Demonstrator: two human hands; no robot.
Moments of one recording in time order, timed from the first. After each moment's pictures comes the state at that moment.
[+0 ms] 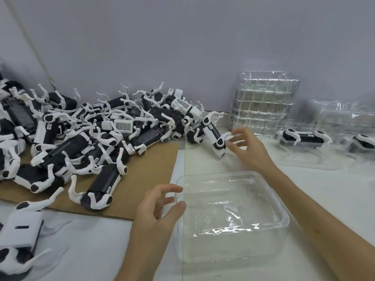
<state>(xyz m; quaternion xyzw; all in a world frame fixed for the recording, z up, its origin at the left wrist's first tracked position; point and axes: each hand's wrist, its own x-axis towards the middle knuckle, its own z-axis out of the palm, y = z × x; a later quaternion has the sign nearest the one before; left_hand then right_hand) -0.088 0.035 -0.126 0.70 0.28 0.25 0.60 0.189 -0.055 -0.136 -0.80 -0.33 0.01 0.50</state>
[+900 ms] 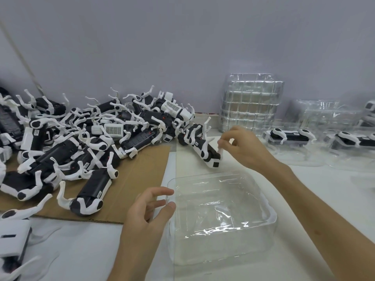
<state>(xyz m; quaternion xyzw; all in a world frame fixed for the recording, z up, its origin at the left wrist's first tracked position) -0.088 0.035 -0.127 0.72 0.27 0.25 0.59 0.185 -0.070 -0.105 -0.85 -0.41 -0.05 0.32</state>
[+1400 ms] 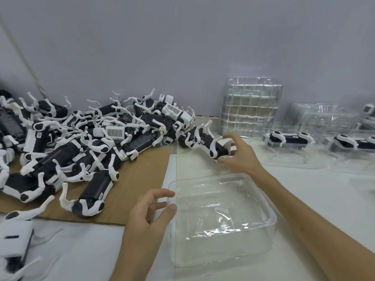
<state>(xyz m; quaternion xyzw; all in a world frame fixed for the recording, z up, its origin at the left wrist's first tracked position) -0.088 0.034 -0.125 0.72 0.27 0.25 0.59 0.190 -0.061 -0.140 -0.81 -0.33 0.02 0.49</state>
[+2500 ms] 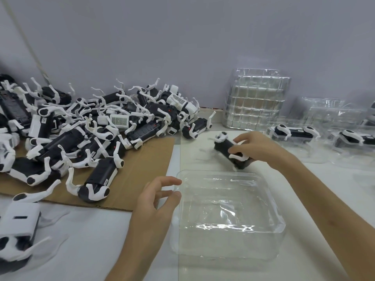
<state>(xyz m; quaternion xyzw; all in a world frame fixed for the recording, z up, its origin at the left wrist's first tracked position) -0.091 0.031 -0.127 0.72 0.27 0.24 0.59 0.179 -0.079 -0.094 -0.88 -0.24 0.17 0.37</state>
